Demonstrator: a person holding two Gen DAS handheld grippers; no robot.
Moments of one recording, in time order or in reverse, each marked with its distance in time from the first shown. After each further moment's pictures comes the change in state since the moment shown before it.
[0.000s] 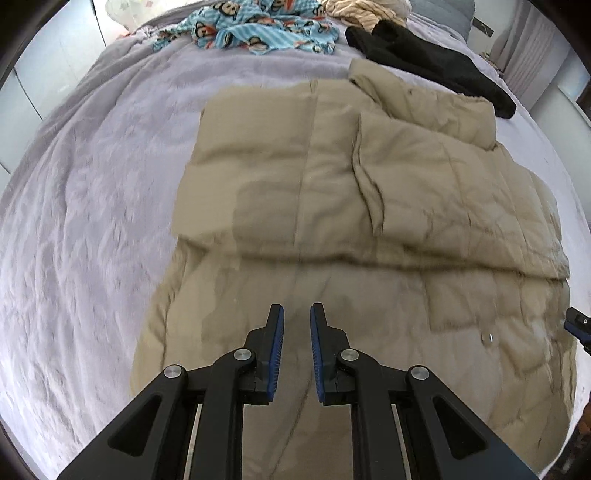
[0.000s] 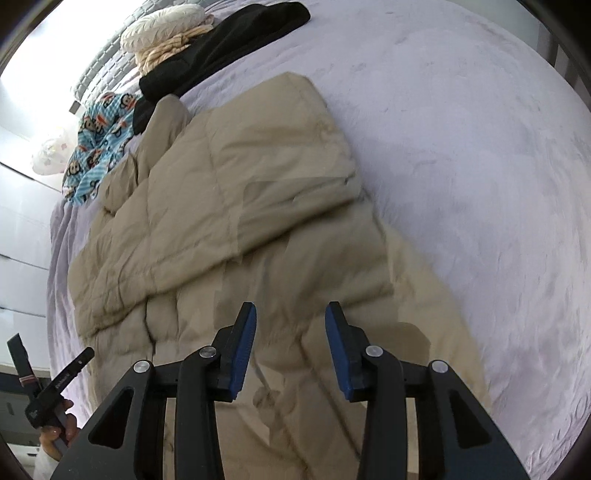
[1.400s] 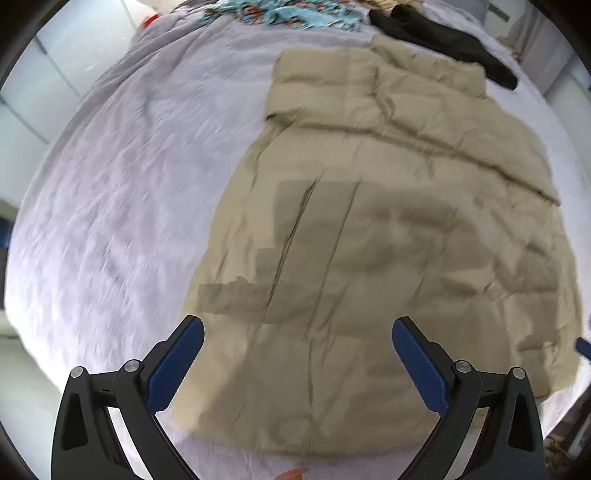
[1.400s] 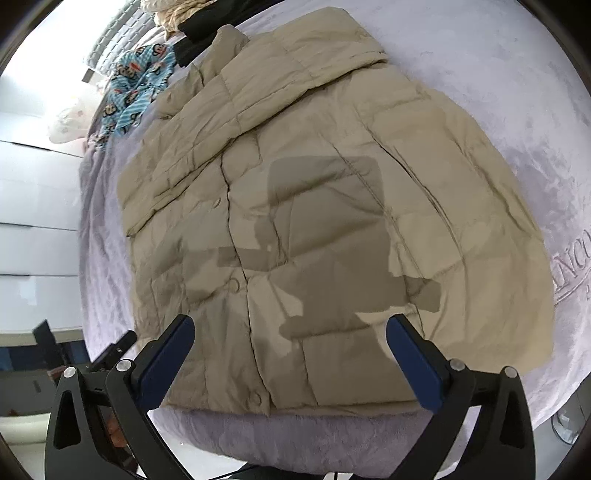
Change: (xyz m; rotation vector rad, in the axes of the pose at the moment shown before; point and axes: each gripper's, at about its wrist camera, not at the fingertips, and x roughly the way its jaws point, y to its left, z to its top) left arm -0.089 0.014 -0.128 -0.036 0.094 0.131; right arm -0.074 0.039 -0.129 0.019 0.198 0.096
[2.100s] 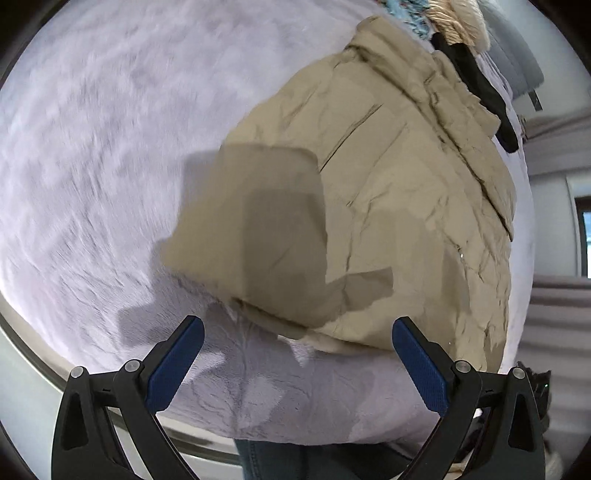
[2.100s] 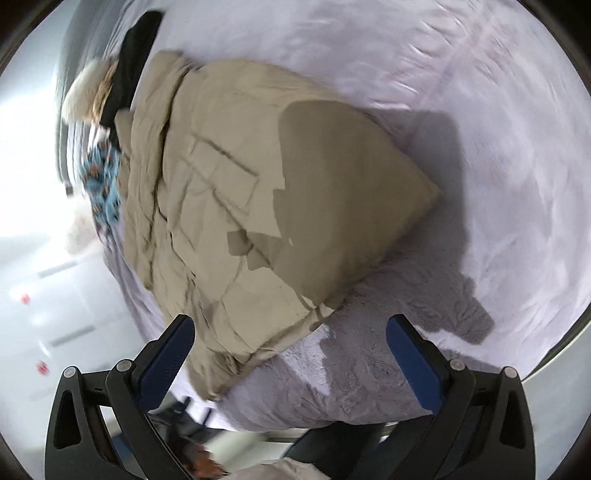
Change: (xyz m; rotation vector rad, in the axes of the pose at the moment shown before) left arm 0.025 0.087 -0.099 -0.383 0.153 -0.401; right arm -0.018 -0.160 -0.077 0.528 0.018 0.269
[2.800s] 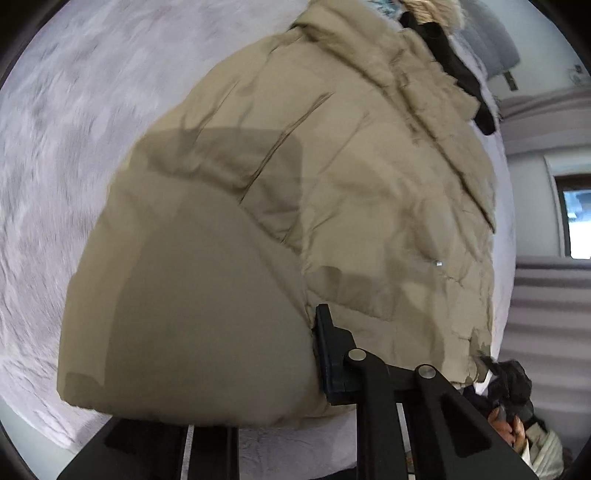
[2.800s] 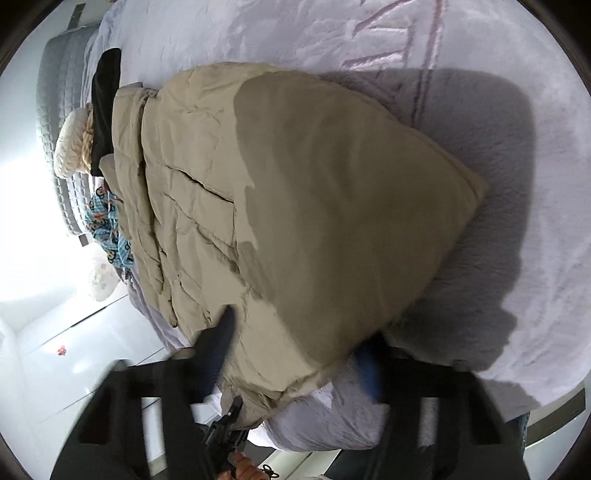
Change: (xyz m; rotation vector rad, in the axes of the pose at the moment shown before) left arm 0.033 -0.046 0.046 0.112 0.044 -0.098; right arm 0.048 -0.007 0.019 0.184 -0.011 0.102
